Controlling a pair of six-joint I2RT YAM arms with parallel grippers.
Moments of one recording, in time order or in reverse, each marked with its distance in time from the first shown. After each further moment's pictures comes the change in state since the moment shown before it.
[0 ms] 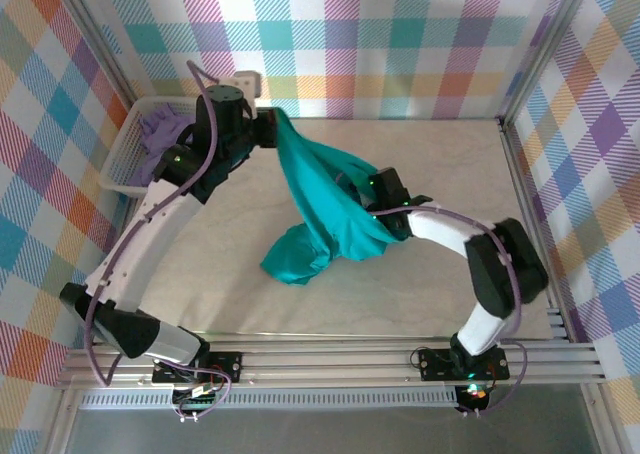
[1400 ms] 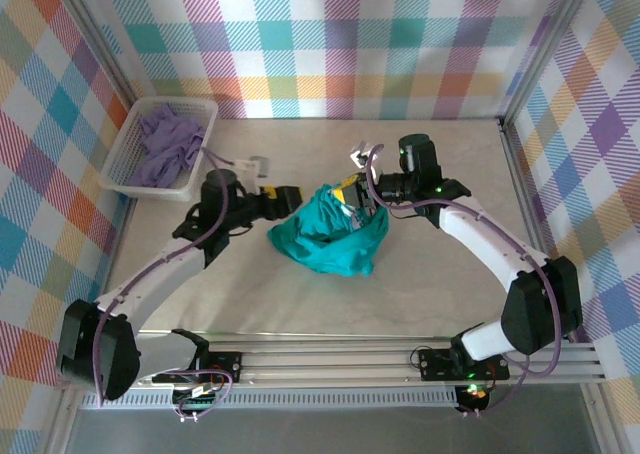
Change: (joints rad) left arm -0.015 -0.228 -0.810 0.651 0.617 -0.161; right arm -0.074 -0.181 0.148 -0.019 -0.548 -0.186
